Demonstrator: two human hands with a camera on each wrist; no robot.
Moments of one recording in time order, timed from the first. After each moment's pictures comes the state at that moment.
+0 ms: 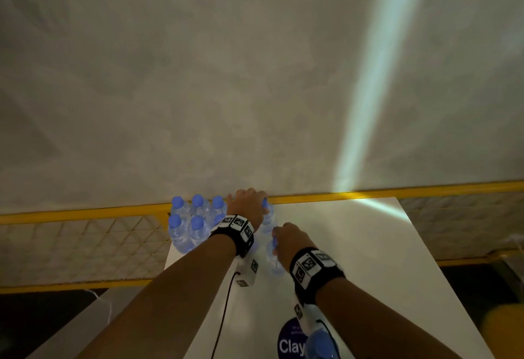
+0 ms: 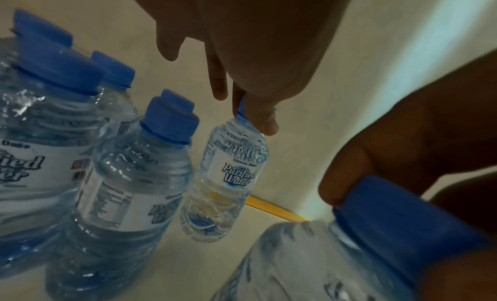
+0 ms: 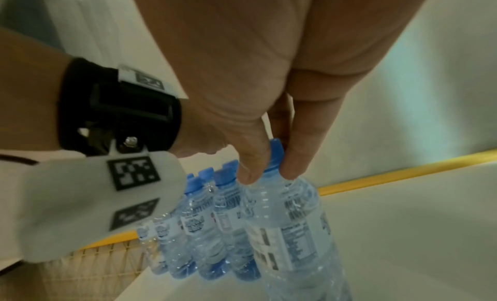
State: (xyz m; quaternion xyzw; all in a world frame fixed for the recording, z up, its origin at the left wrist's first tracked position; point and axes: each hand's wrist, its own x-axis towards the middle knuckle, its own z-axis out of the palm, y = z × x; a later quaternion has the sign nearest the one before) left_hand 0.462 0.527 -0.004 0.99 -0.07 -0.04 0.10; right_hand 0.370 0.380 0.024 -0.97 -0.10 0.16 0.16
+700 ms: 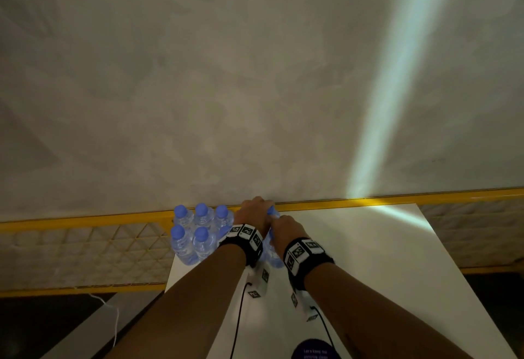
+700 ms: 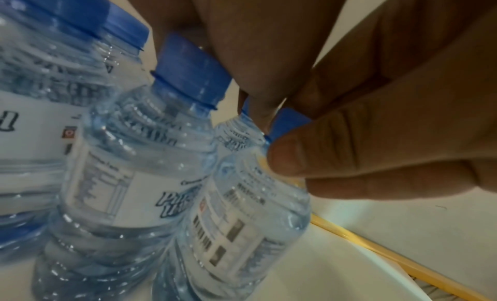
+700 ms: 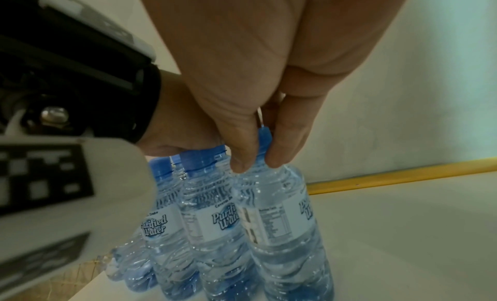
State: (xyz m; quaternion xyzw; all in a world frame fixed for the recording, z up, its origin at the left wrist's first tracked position) left_hand 0.496 0.536 -0.038 0.99 -0.07 -0.06 0.14; right_hand 0.437 0.416 0.007 -0.97 -0.09 0.16 0.15
